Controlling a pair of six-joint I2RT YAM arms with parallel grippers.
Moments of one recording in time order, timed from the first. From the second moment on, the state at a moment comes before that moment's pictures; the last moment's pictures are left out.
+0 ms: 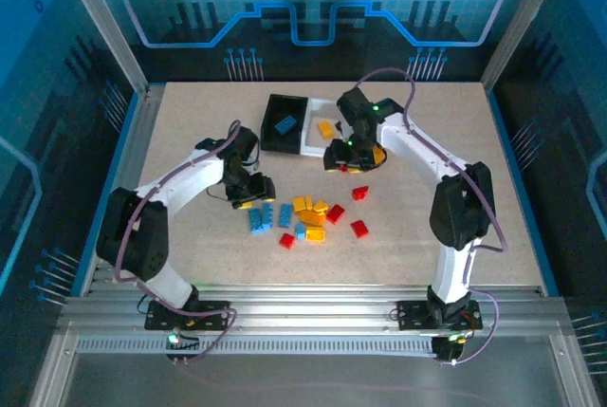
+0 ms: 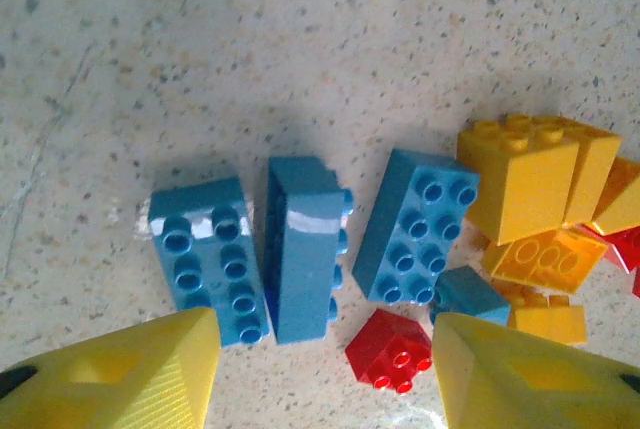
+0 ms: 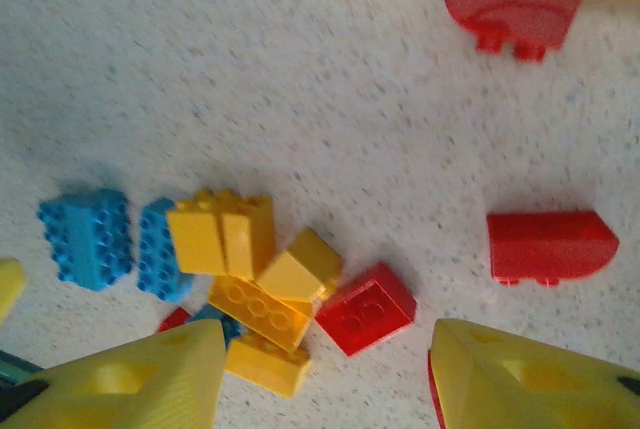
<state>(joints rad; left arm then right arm) -0.34 1.63 1.16 -0.92 0.26 -0.57 0.48 1.88 1.66 -1.12 -0.23 0.44</state>
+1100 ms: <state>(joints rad) -0.44 1.95 1.33 -1.01 0.13 -0.50 0.45 1.70 1.39 -1.05 -0.23 0.46</state>
